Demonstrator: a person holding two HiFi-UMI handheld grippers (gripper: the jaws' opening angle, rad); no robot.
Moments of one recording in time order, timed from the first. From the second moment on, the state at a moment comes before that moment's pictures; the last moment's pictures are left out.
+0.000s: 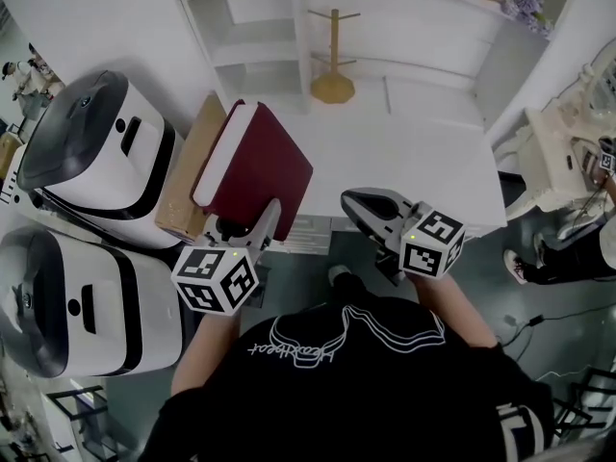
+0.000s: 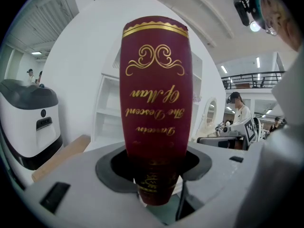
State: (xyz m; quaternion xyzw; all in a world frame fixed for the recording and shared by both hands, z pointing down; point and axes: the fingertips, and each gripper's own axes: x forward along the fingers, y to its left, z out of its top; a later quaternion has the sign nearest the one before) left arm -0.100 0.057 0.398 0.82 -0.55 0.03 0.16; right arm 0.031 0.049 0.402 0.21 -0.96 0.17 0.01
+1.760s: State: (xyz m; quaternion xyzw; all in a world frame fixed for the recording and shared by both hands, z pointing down) left arm -0.180 -0.226 0.350 0.75 -0.66 0.03 0.10; right arm 0.003 -0.216 0.394 0.14 -0.97 0.18 0.00
